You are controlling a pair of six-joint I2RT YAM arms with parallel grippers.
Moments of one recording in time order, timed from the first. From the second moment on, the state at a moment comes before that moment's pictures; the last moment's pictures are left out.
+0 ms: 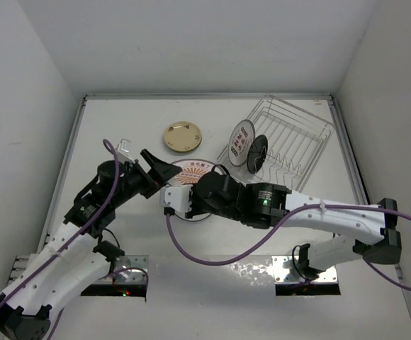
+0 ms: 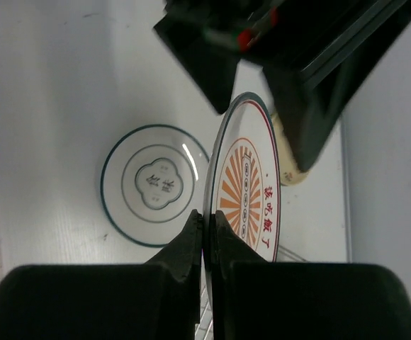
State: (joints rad) left arm -0.49 0.66 0.71 -0.39 0.14 -1.09; right arm 1.30 1.34 1.29 -0.53 0.25 -0.58
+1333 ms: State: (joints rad) left arm -0.49 0.99 0.39 -0.02 0.01 -0.96; right arm 0.99 1.19 1.08 -0.38 0.69 0.09
